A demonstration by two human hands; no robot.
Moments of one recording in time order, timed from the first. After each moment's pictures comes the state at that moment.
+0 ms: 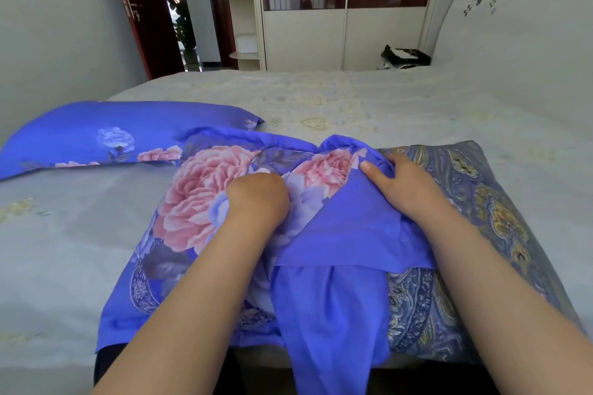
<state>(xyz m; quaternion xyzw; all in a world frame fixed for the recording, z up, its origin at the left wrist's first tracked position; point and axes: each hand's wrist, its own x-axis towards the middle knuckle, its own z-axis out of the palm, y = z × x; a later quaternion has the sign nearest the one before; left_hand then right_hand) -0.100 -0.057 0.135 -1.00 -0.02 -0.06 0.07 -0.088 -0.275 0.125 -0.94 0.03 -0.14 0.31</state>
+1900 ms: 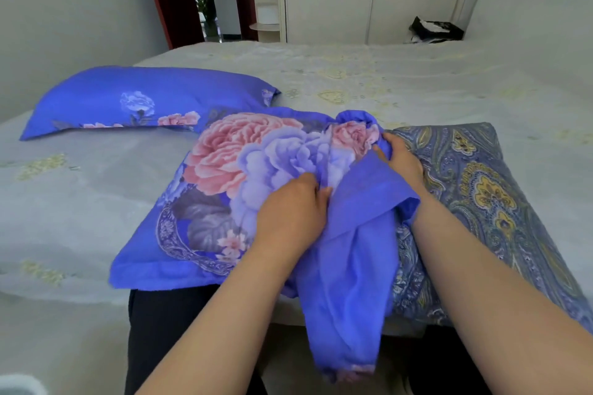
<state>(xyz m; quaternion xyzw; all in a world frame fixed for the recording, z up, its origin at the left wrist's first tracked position) -0.172 -0.083 0.086 -0.96 0.03 -0.16 -0.22 -0.068 -0.265 0.077 -0.93 0.02 -0.11 0.36</state>
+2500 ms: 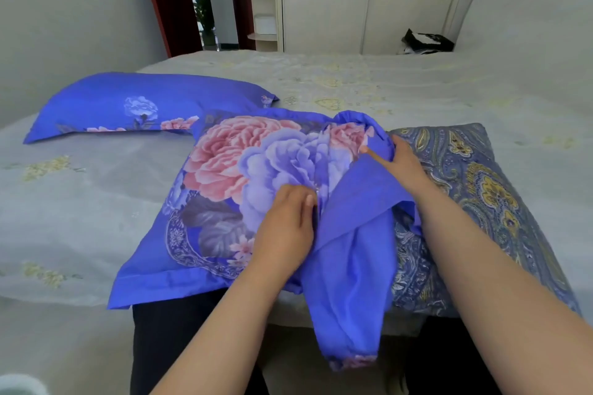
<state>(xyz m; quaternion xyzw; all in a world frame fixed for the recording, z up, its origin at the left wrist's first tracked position) -0.195 -0.063 0.049 -0.89 0.11 -0.23 -0.39 -0.086 -0.272 0.086 -0.89 0.02 -0.08 0.44</state>
